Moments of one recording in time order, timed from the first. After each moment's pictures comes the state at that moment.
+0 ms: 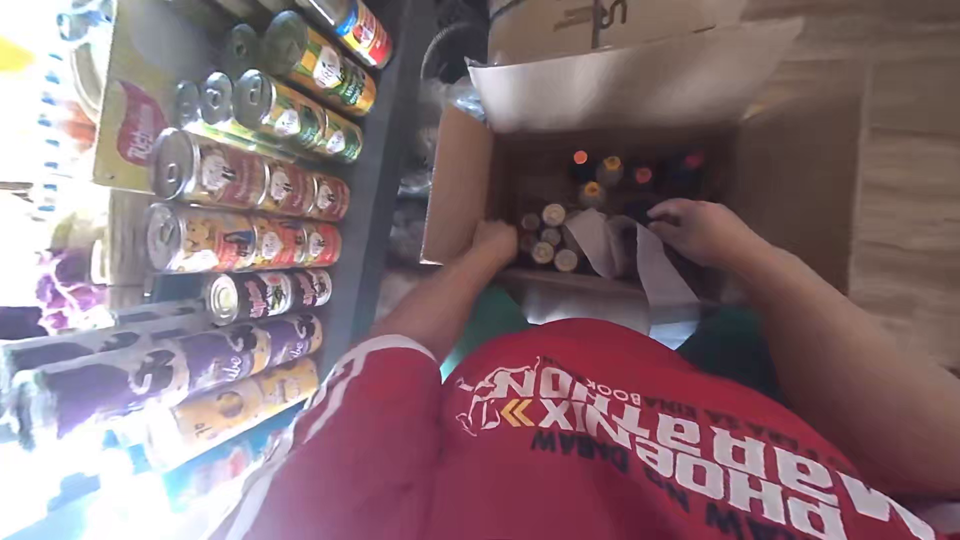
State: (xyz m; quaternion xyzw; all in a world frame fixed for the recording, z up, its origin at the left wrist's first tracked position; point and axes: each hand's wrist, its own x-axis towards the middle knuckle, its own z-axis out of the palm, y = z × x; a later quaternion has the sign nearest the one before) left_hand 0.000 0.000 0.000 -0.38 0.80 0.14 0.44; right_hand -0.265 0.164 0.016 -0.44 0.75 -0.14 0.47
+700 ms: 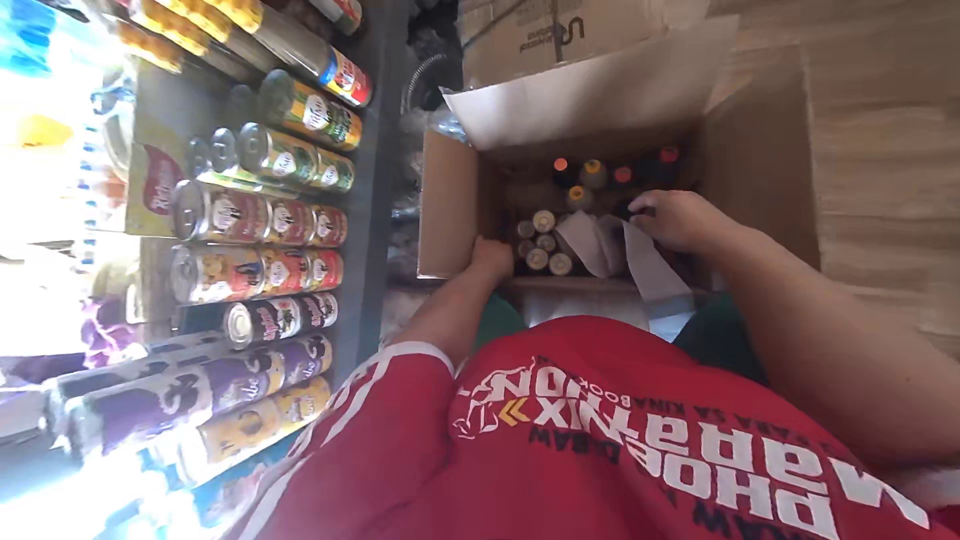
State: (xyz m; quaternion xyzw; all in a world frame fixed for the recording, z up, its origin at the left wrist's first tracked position) left_hand 0.003 0.006 -0.026 -0.35 0.79 0.08 0.50; right_hand -0.270 0.161 0.012 -0.43 0.76 -0.15 0.47
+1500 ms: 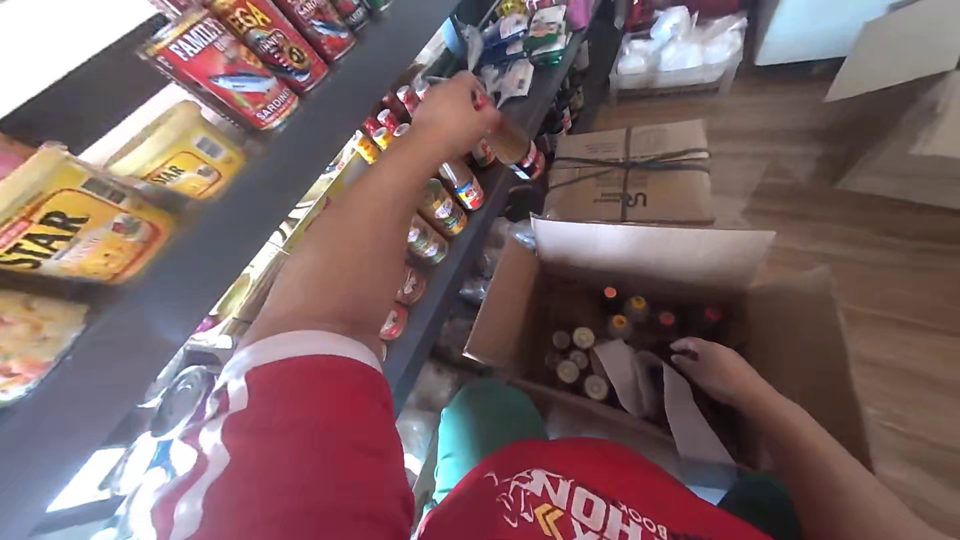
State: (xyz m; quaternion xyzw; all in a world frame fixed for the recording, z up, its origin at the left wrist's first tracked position) left_hand -0.072 -0.162 0.338 -0.51 0.86 0.01 -0.02; right_hand -0.271 0.148 0.025 -0.42 0.75 -0.11 0.49
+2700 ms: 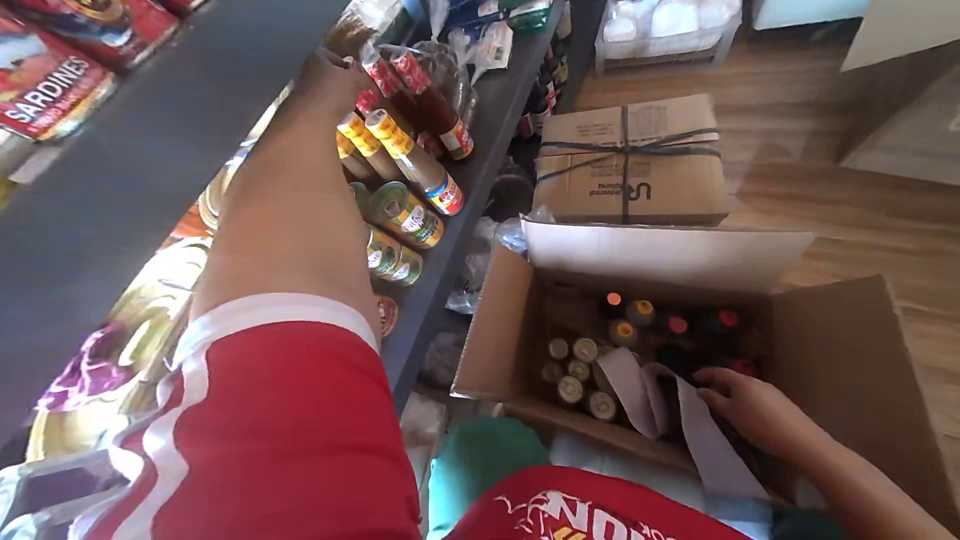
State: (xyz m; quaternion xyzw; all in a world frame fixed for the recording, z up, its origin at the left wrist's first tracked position) left_hand -0.003 -0.329 0.302 -0.66 0.74 0.08 -0.13; right_hand -0.270 0.145 0.009 -0.40 0.76 -0.08 0.51
